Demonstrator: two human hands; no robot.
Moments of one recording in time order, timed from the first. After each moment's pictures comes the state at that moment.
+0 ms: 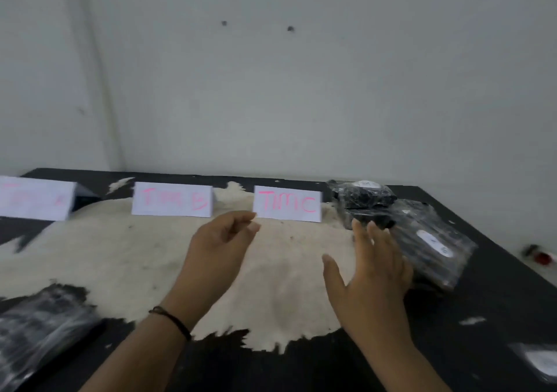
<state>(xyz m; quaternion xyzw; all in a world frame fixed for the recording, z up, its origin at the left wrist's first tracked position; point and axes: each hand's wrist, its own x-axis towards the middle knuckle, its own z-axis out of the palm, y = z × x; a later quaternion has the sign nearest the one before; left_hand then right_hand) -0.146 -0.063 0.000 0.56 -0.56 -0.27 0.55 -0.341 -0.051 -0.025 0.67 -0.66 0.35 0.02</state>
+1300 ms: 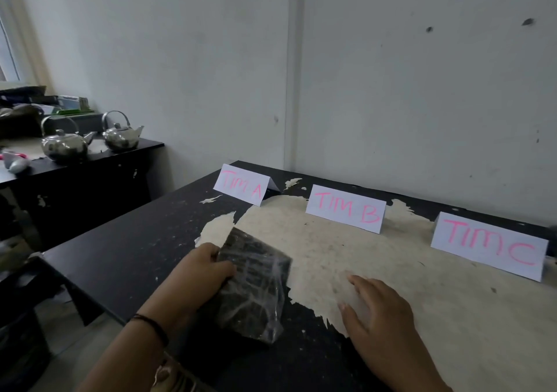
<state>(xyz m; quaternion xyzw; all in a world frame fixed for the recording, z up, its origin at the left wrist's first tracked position) 0.084 0.044 -0.016 0.81 -0.34 -0.25 0.40 -0.154 -0.069 -0.078 0.85 -0.44 0.26 -0.15</state>
